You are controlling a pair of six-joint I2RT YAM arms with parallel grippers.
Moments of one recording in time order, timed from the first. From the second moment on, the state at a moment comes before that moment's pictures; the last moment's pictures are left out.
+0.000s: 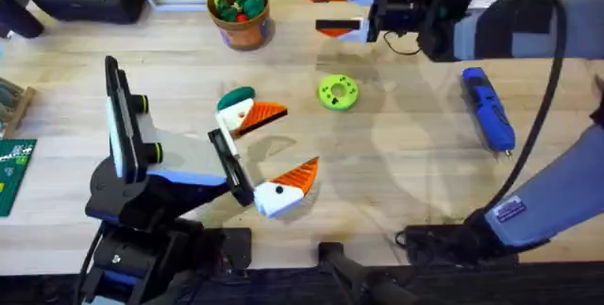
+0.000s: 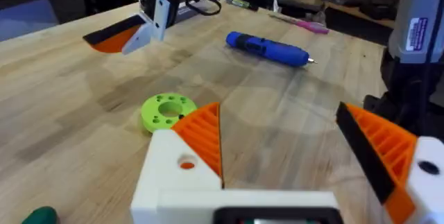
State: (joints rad) left arm -0.22 0.00 0.02 -0.09 0.87 -0.10; right arm 0.17 1.89 1.00 0.64 -1.17 0.98
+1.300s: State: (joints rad) left arm -0.22 0.00 0.02 -0.09 0.87 -0.10; right arm 0.58 1.55 1.19 -0.79 -0.07 0.13
